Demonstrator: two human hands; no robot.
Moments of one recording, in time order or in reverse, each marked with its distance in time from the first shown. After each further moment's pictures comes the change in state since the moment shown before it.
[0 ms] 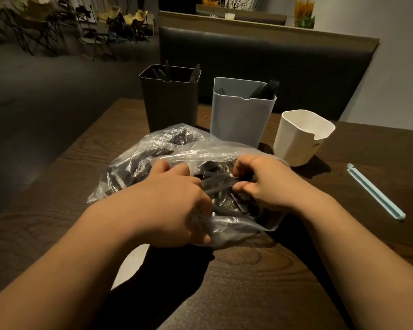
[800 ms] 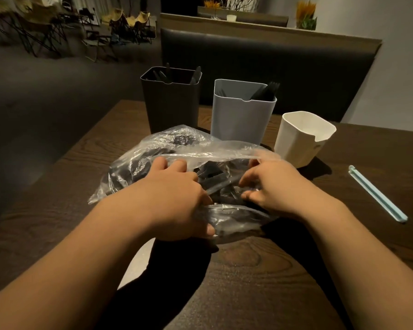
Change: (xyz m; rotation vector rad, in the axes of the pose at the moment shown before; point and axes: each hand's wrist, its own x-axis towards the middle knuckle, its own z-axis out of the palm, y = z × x) left_hand 0.010 0.008 -0.010 0.068 -0.088 -0.133; right_hand -0.007 0.004 -0.004 -0.212 -0.036 -0.022
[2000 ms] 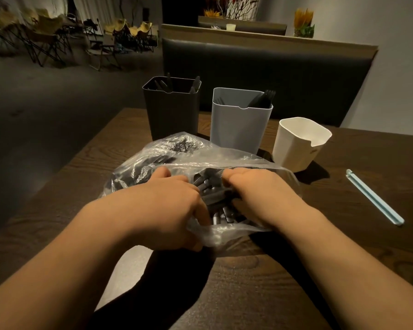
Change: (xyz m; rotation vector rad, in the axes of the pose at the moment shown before) left_hand -0.012 -0.012 0.005 -0.079 0.084 0.193; right_hand -0.001 -0.022 0.008 -0.085 0.113 -0.159
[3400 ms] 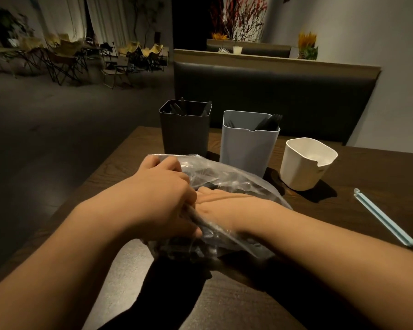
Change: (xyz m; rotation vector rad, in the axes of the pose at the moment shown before) left_hand -0.022 -0.023 -0.029 0.090 0.063 -0.196; right_hand 0.058 -0.053 -0.008 0.062 -0.384 -0.383
